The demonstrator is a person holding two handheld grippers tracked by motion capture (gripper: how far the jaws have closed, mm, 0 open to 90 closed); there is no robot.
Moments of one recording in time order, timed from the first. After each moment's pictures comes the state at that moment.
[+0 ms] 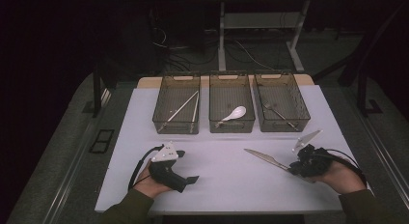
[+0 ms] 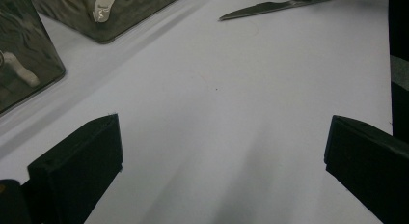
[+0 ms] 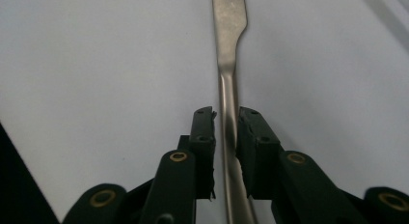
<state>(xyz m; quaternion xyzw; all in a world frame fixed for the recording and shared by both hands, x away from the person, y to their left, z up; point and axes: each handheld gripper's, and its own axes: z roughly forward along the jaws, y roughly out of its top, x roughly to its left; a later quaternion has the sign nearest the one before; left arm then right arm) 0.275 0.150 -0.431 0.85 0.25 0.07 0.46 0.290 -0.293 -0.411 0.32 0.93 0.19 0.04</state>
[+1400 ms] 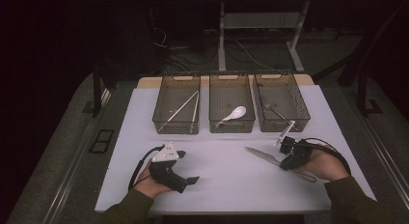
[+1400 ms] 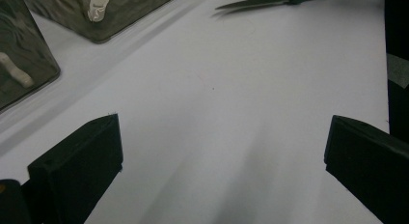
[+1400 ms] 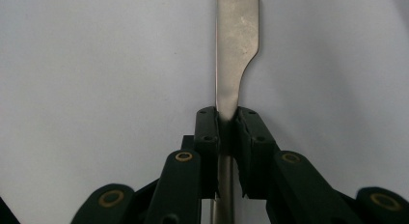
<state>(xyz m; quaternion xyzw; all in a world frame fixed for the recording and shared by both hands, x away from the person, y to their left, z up) 0.275 0.149 -0.432 0.85 0.24 0.06 0.47 0.325 -0.259 -0.418 0.29 0.95 0.10 0.01</state>
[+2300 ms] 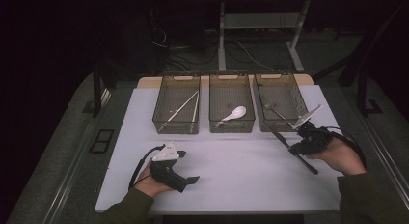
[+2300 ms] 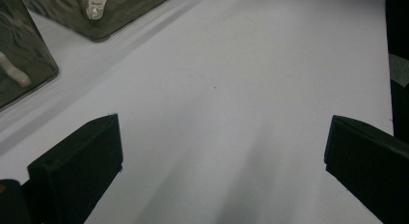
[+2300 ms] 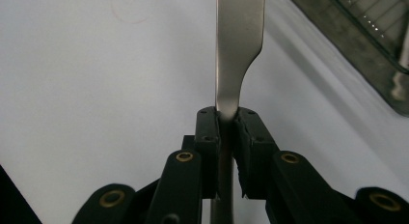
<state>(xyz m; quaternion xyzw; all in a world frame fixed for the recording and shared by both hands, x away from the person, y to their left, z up) 0.279 0.149 -0.435 0.85 0.24 0.06 0.47 0.333 -0.297 -0.374 0.36 0.91 0.19 0.04</state>
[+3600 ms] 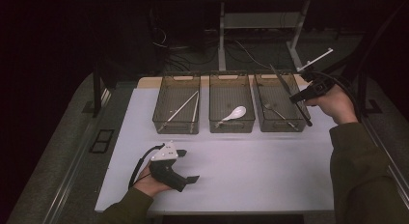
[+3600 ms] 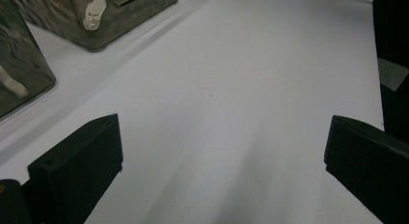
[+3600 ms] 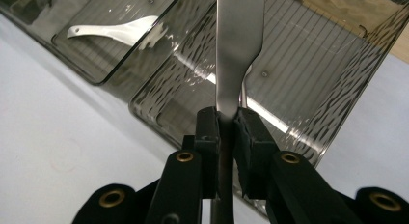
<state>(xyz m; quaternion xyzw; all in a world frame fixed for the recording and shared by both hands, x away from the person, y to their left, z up) 0.280 0.151 -0.433 0.85 0.23 0.06 0.48 0.443 -0.309 -0.298 0.46 0.85 0.23 0.09</state>
